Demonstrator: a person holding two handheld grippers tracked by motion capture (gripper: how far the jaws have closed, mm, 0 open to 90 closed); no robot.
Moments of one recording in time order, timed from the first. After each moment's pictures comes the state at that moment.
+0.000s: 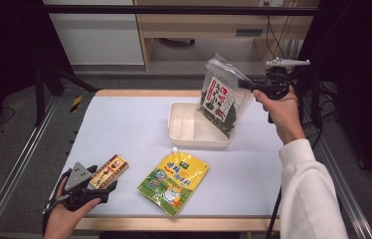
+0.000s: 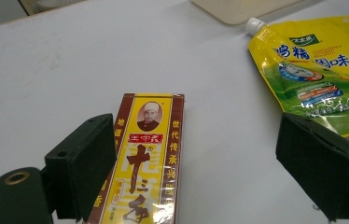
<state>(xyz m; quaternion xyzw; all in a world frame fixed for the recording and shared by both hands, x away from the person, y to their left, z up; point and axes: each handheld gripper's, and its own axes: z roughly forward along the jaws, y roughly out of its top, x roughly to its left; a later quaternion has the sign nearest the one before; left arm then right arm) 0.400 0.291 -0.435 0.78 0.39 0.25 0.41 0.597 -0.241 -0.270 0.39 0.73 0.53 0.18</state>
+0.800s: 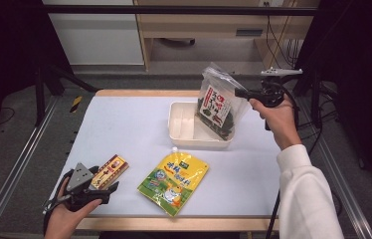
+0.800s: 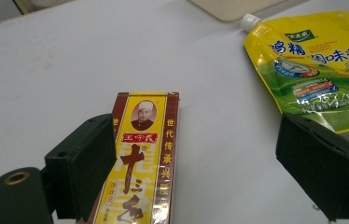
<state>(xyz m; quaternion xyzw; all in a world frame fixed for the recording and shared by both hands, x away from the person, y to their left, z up) 0.400 0.288 -0.436 0.79 0.39 0.25 0.41 0.596 -0.238 -0.297 0.40 0.74 0.52 0.16</state>
